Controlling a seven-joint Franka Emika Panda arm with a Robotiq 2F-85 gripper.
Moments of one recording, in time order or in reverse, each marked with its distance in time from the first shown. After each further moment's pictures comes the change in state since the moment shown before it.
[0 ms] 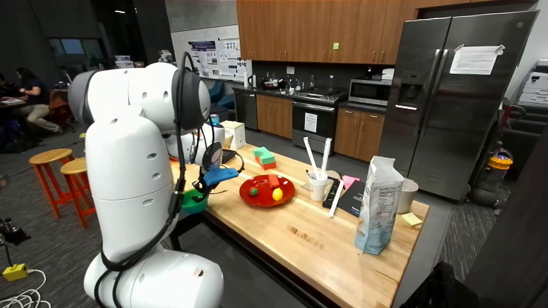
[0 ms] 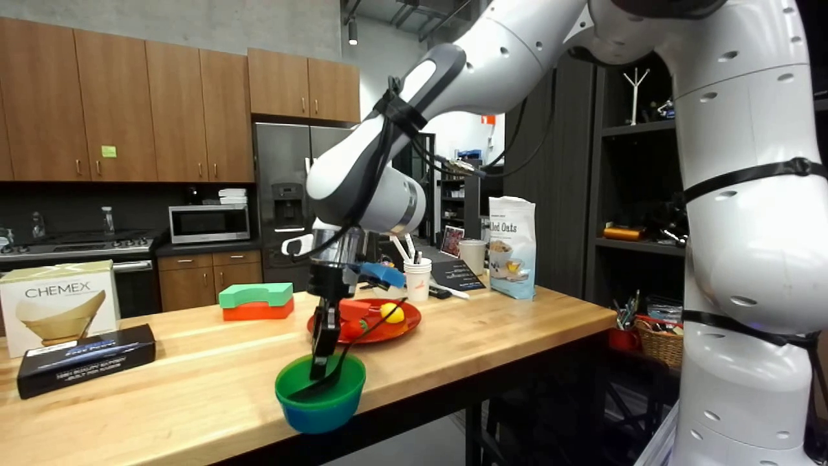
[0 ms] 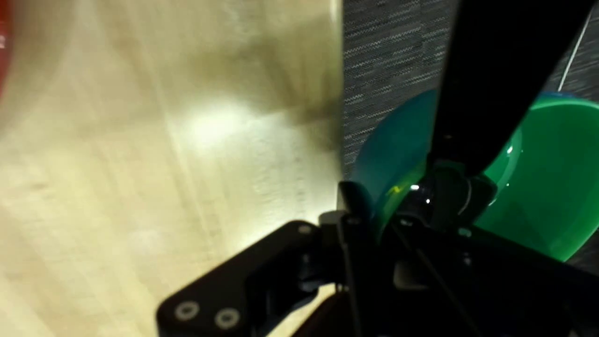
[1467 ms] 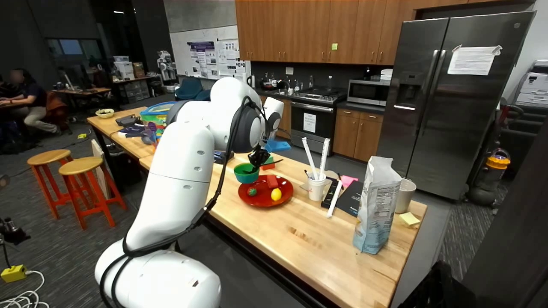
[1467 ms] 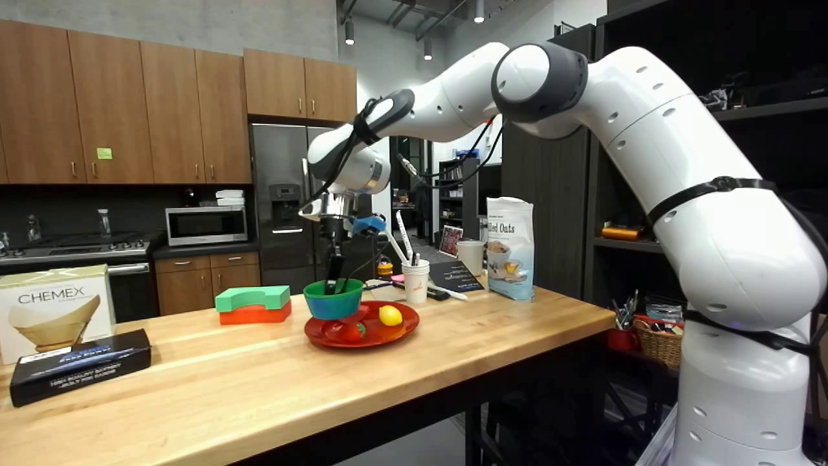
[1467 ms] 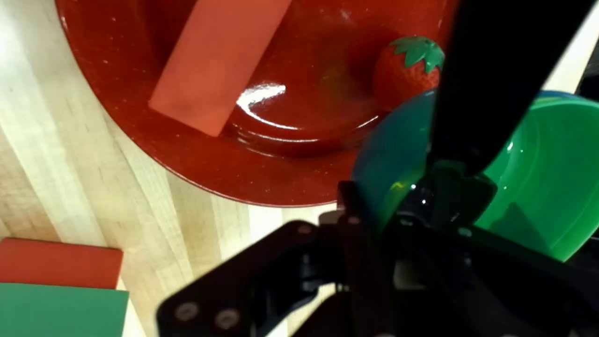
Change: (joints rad) arm -0.191 0.424 -0.130 0.823 -0.155 -0.573 -0.189
